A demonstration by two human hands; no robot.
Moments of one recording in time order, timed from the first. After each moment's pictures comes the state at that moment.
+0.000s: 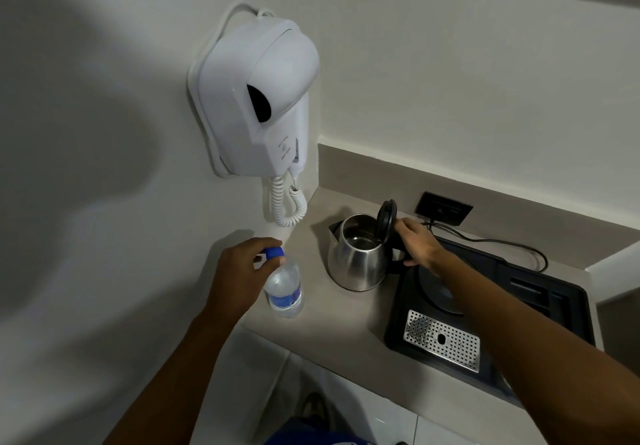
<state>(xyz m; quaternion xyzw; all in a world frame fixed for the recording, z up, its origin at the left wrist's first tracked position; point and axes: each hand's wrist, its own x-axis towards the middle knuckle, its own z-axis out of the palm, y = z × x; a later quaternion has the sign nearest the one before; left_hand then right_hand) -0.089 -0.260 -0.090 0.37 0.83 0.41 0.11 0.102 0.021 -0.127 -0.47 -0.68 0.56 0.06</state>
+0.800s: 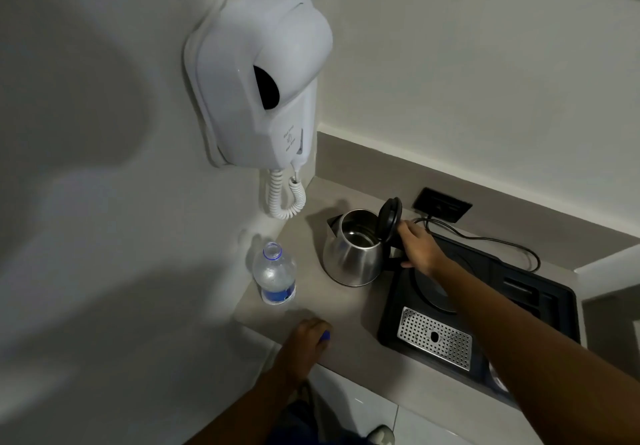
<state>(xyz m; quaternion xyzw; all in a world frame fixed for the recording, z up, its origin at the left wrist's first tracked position) 0.013 -0.253 -0.254 0.46 0.80 0.23 0.31 0.104 0.012 -0.132 -0.47 -0.68 0.56 0.08</state>
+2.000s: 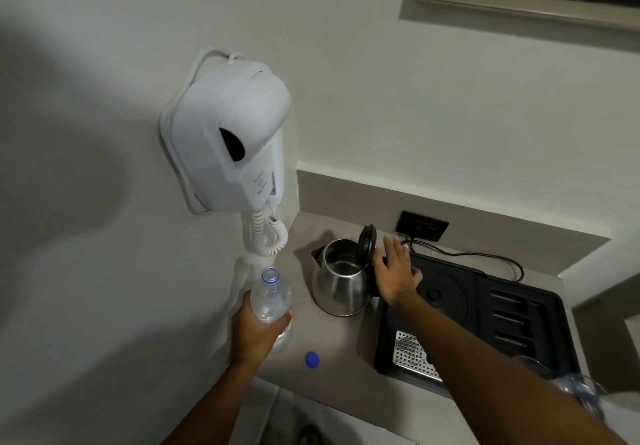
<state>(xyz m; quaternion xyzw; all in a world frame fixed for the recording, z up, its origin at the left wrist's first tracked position) -0.069 -0.235 -0.197 0.20 0.84 0.48 0.15 0.100 -0.002 -0.164 -0.53 -0.76 0.36 0.11</state>
